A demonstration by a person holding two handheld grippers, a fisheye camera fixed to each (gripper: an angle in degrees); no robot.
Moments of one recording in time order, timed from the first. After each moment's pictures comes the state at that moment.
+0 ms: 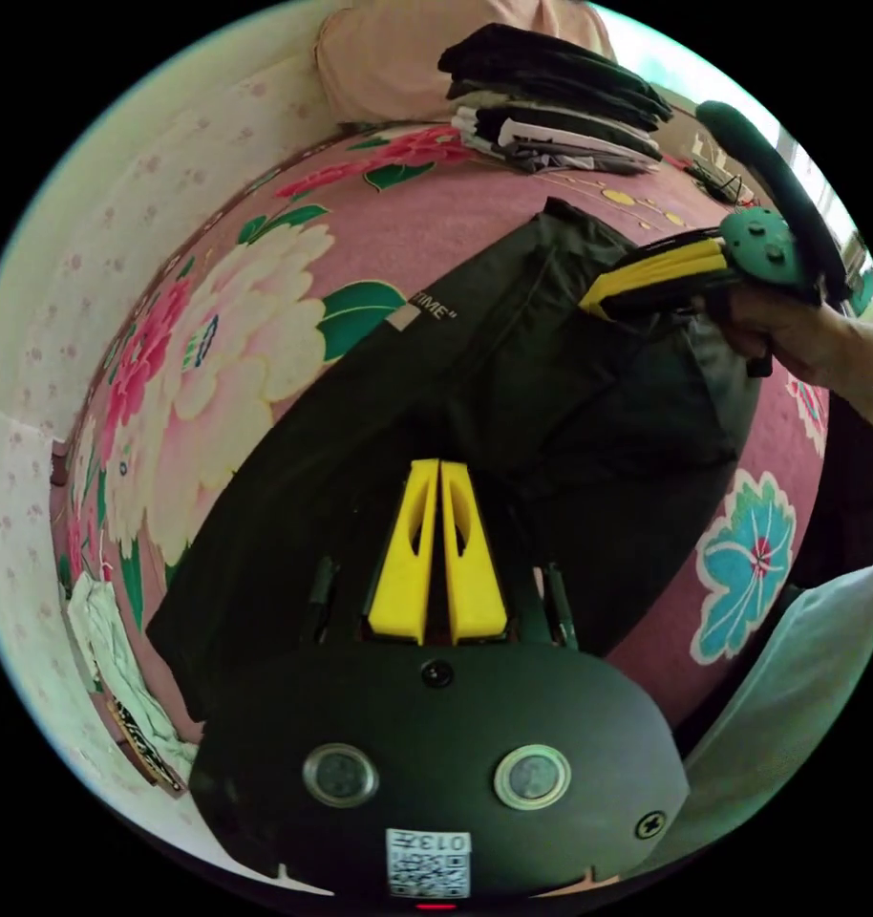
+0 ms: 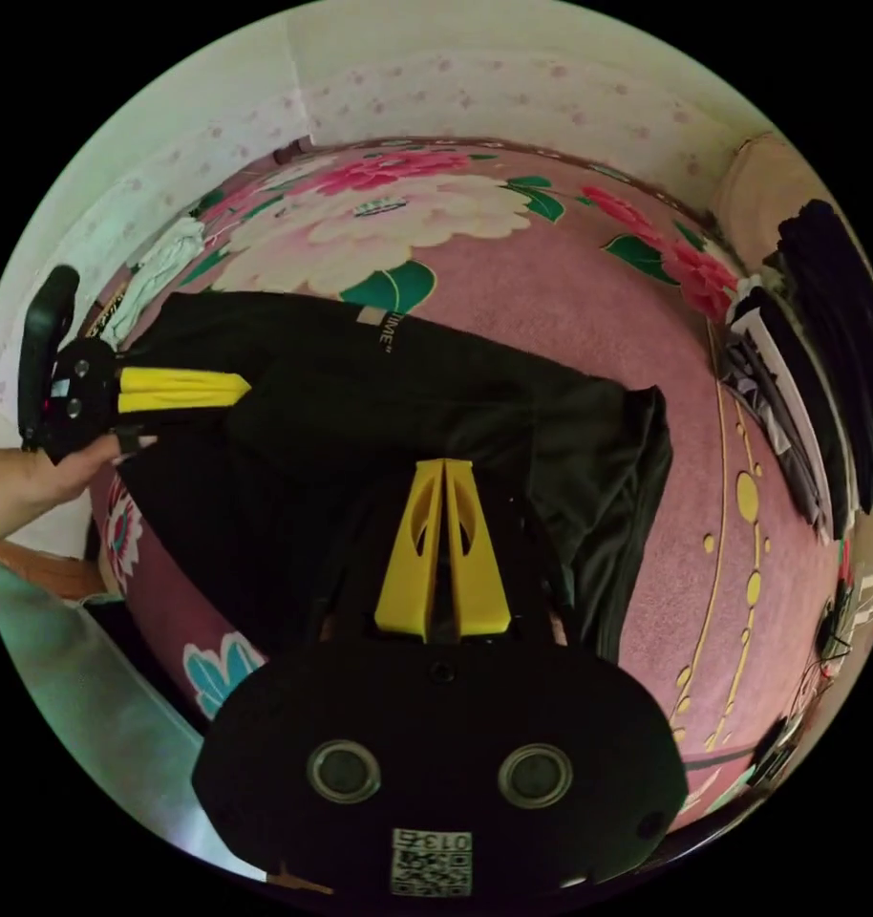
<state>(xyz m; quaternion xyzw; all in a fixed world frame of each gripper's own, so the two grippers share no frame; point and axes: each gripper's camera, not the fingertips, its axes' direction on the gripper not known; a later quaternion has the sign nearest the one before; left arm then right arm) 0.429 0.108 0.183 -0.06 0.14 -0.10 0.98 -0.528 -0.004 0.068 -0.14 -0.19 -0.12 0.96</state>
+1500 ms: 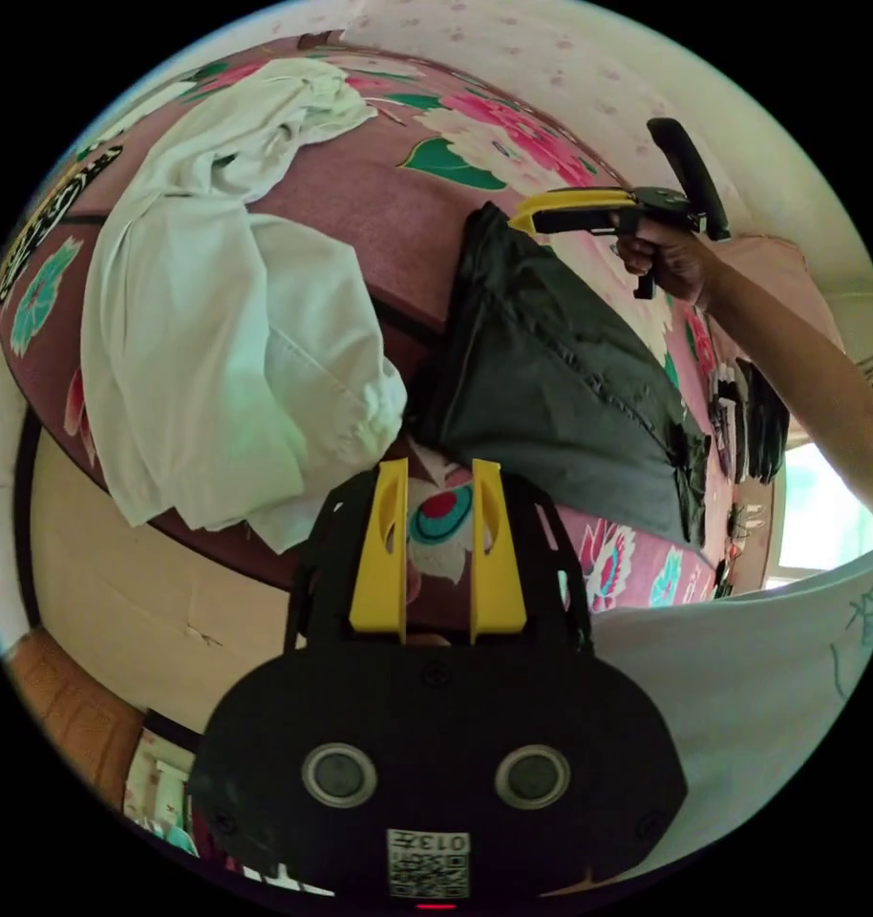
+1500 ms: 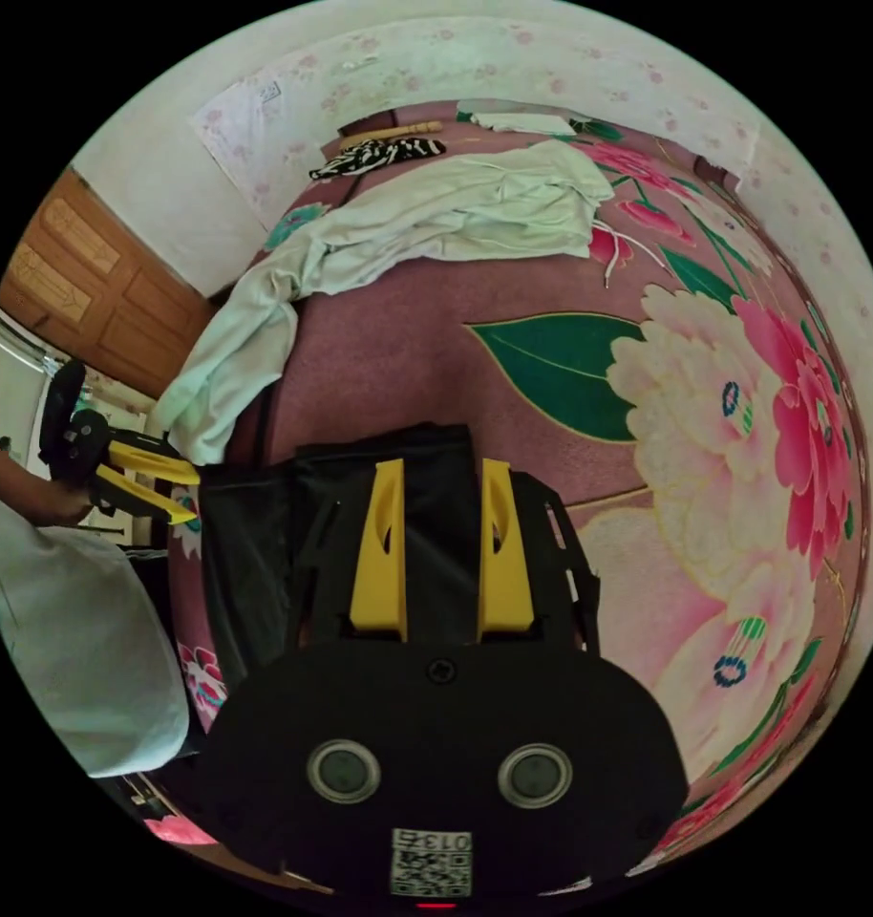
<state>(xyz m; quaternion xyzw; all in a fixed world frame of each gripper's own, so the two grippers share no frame) 0.232 0.725 0.272 -0.11 0.25 -0.59 0.76 -1.242 -0.347 0.090 -0.14 -0.36 -0.54 0.75</state>
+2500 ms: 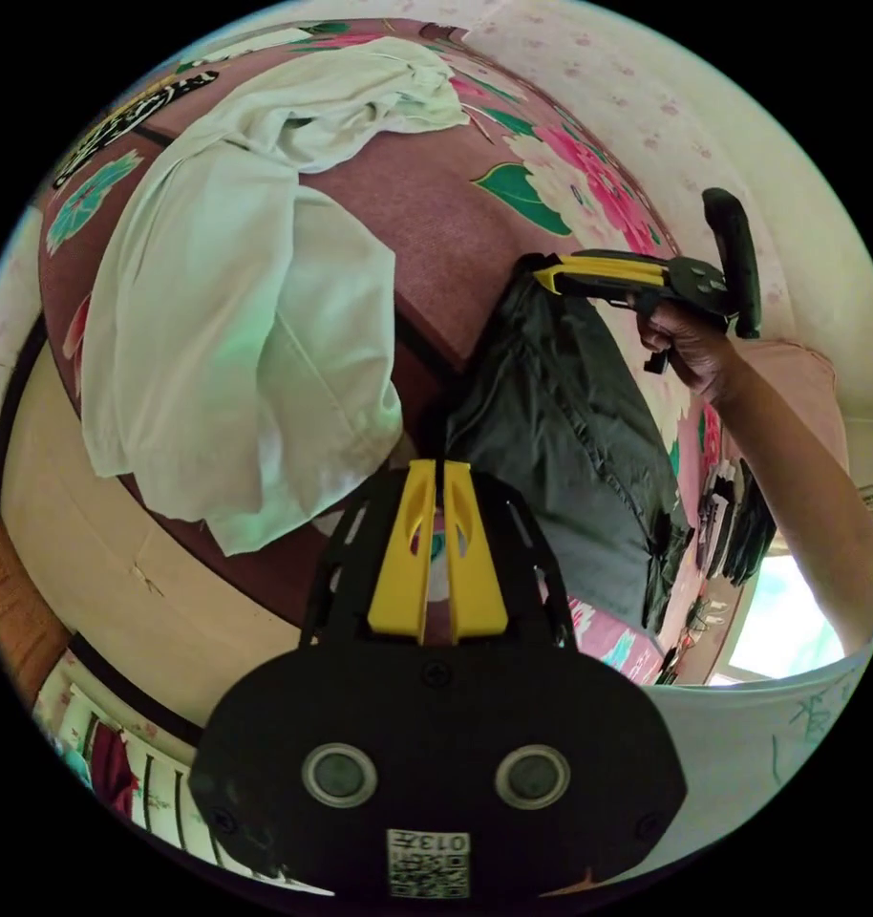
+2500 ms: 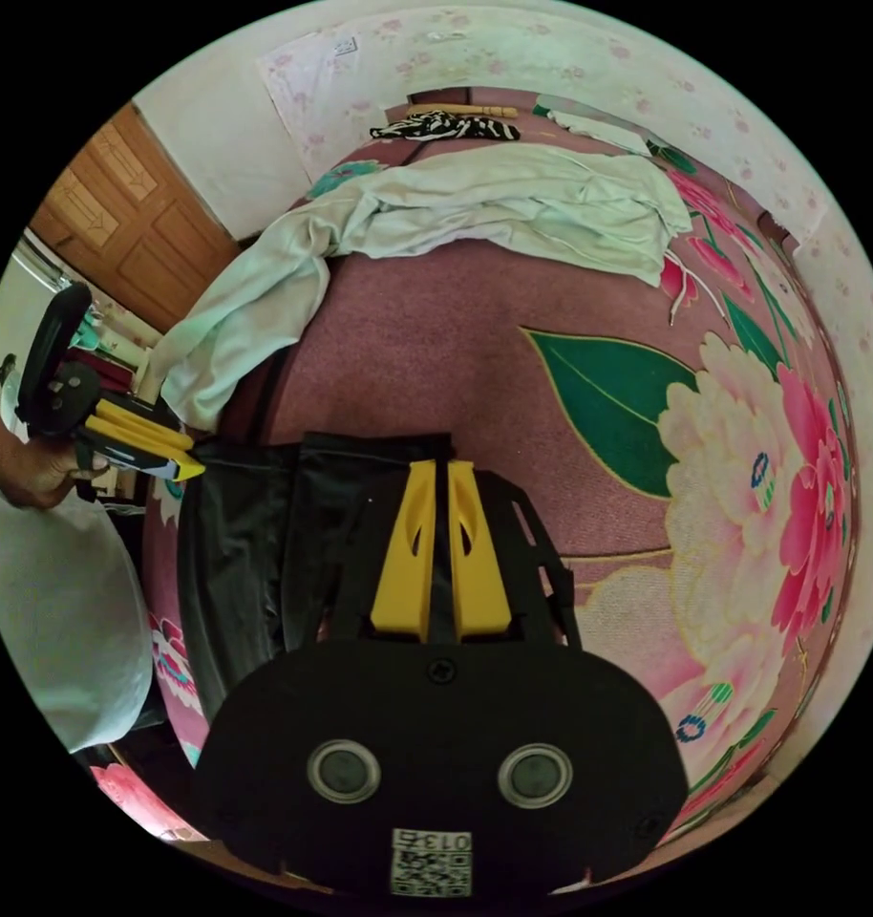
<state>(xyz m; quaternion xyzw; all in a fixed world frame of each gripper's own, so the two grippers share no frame) 0.188 0.730 0.306 -0.11 0.23 -0.69 0.67 -1.244 -0.320 0.070 -0.12 -0.35 -0.61 0.70</state>
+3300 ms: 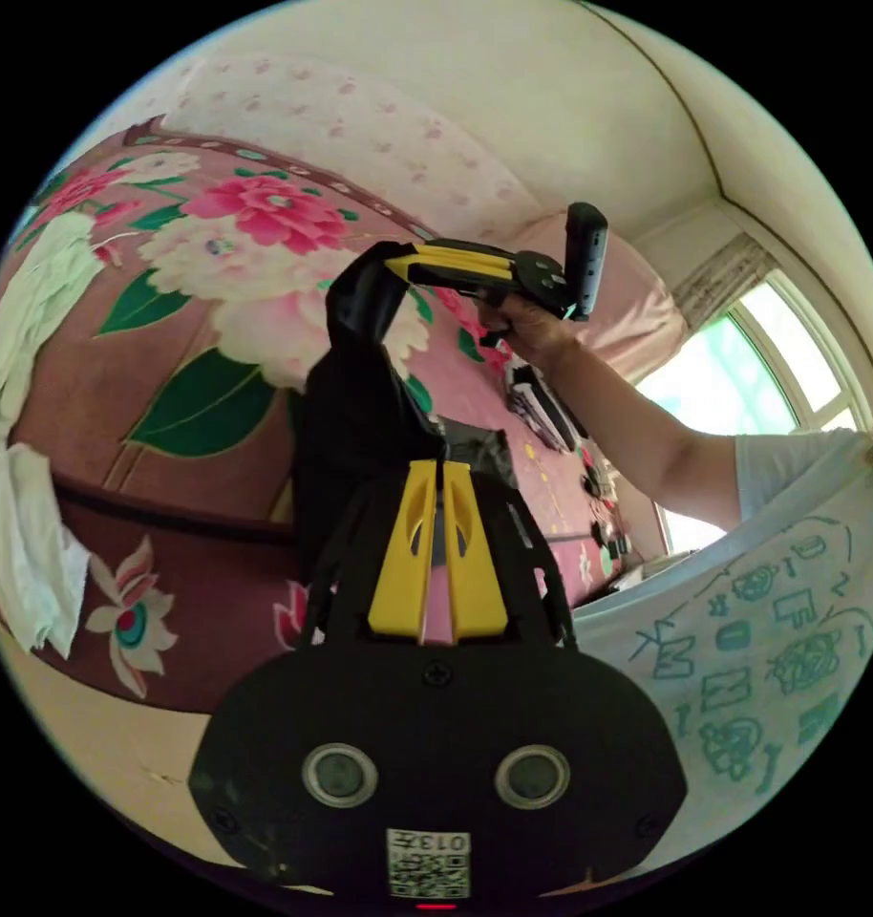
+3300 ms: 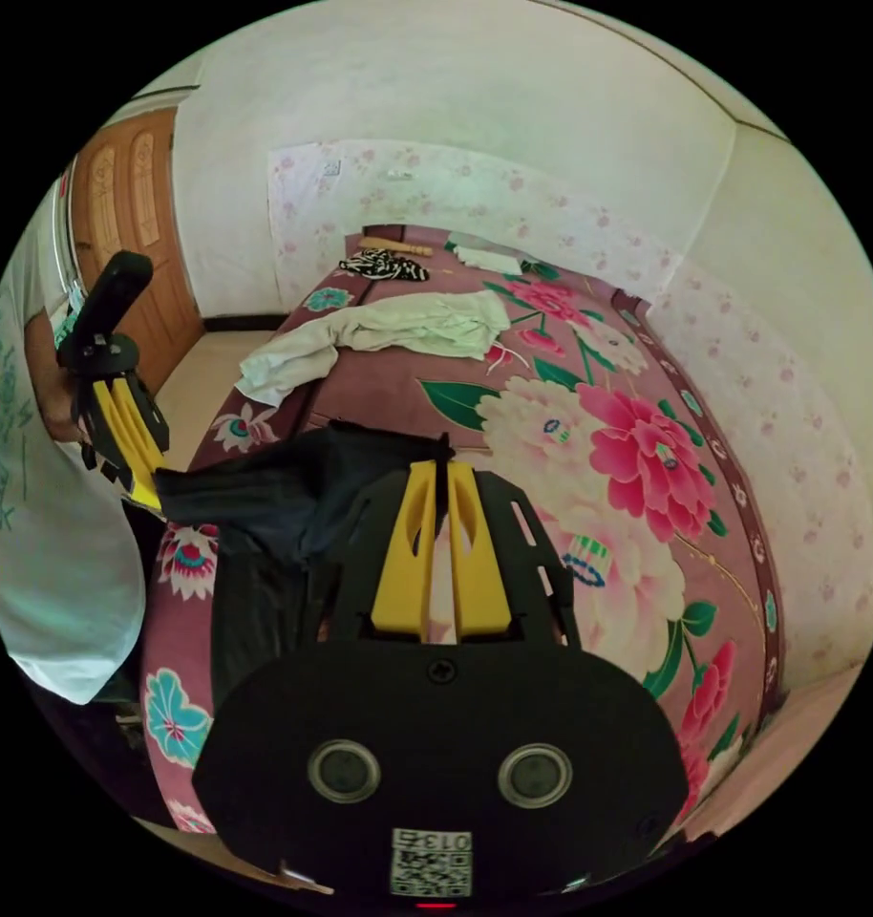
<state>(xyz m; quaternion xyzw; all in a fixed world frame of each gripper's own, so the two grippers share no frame) 0.222 0.418 0.169 0.12 0.36 -0.46 0.80 -0.793 -0.295 -0.038 0.09 -0.35 -0.53 0.77</state>
